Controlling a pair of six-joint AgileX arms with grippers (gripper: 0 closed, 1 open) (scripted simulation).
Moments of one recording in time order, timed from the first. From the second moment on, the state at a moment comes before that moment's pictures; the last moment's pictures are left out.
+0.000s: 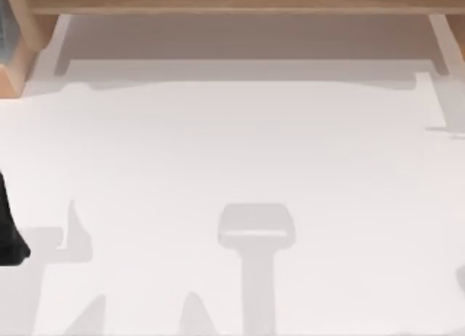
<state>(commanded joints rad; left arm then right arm) 0.00 0.00 0.00 0.00 0.00 0.00 -0.57 2.16 0.73 1.41 -0.53 -1.55</state>
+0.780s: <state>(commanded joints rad) 0.00 0.00 0.00 0.00 0.00 0.00 -0.69 2.08 0.52 1.56 -0.66 -1.55</state>
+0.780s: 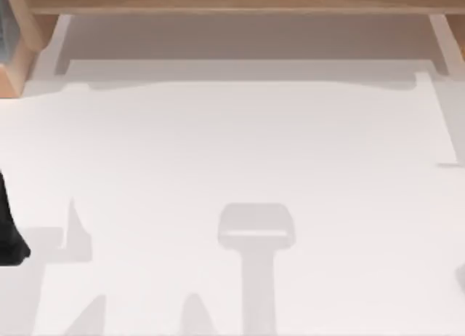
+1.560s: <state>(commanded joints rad) 0.00 0.00 0.00 0.00 0.00 0.00 -0.71 2.06 0.48 1.58 -0.67 -1.55</state>
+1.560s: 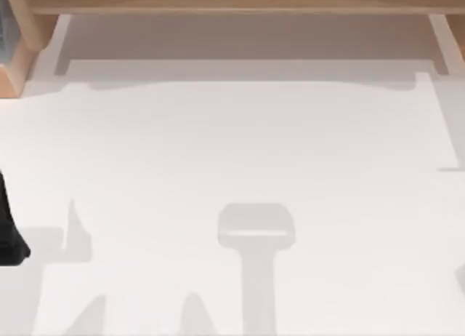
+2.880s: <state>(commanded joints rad) 0.00 0.00 0.00 0.00 0.00 0.00 -0.76 2.04 0.42 1.62 -0.72 -1.55</state>
